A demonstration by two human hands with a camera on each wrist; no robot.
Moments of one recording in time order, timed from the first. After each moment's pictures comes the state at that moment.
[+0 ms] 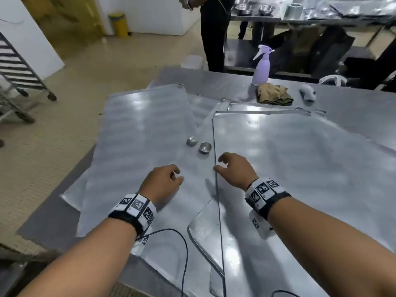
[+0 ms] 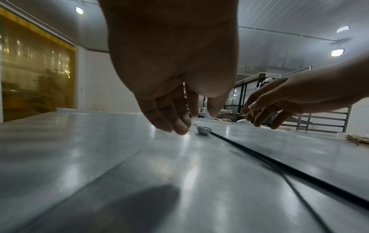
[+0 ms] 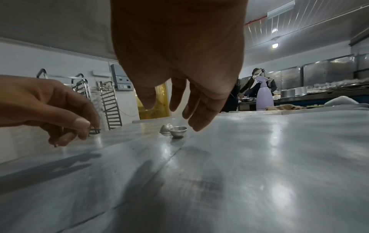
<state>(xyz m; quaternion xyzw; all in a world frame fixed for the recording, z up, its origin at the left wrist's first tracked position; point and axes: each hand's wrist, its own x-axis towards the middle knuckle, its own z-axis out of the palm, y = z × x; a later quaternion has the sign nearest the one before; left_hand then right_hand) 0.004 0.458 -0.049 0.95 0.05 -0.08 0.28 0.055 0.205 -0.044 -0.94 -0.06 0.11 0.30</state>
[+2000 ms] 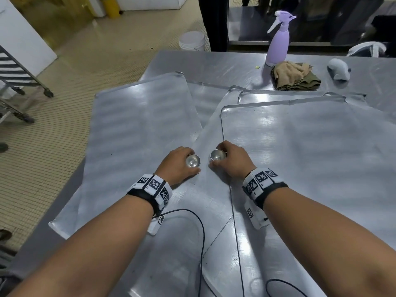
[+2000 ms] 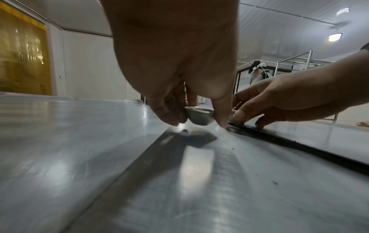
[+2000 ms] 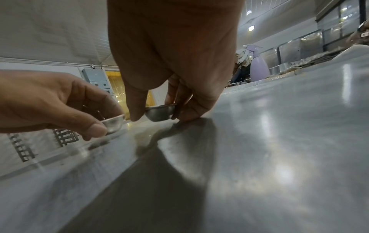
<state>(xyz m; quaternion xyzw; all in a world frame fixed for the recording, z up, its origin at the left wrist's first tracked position) 0.142 0.453 -0.084 0.96 -0.05 -0.10 0.26 0.166 0.241 -0.103 -0.91 -0.04 0.12 0.40</state>
